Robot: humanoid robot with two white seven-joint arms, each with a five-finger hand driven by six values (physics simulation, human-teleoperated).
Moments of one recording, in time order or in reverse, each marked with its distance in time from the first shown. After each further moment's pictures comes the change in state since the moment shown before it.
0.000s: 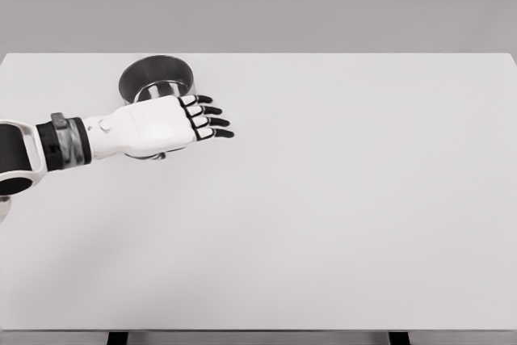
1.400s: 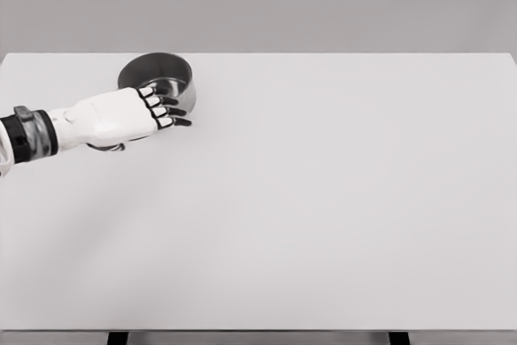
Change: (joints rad) left arm 0.009 0.079 0.051 0.074 -0.052 0.000 0.000; right arm 0.000 0.000 0.000 0.000 0.000 0.000 0.000
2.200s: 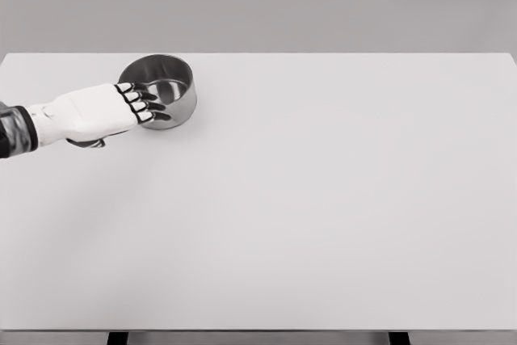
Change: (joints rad) left arm 0.006 0.043 0.031 0.034 0.007 0.000 0.000; right arm 0.000 0.000 0.000 0.000 0.000 0.000 0.000
